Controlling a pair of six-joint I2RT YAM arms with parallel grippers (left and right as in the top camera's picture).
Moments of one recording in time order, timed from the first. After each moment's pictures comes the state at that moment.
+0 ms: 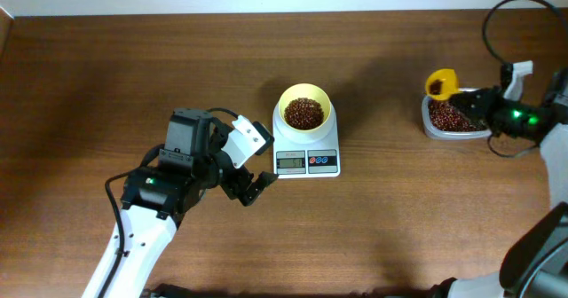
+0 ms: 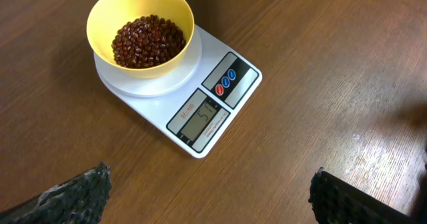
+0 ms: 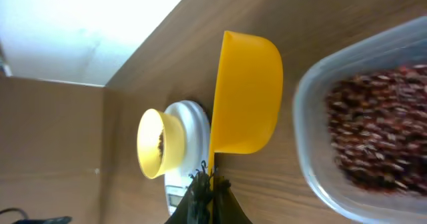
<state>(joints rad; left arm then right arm) -0.26 1.15 0.95 -0.69 0.47 0.47 -0.47 1.68 1.24 -0.65 -0.95 0.15</state>
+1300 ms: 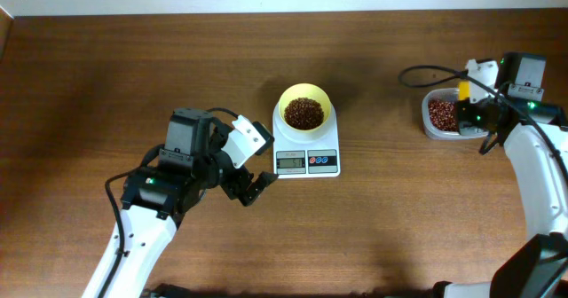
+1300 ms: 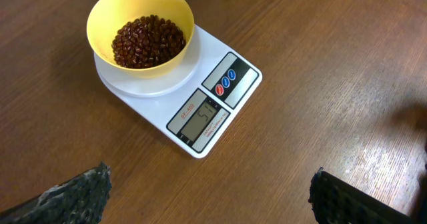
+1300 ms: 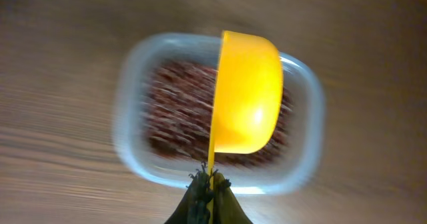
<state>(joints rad) -0.26 1.15 0.95 -0.69 0.47 0.47 -0.21 1.57 1.24 -0.70 -0.04 -0.37</state>
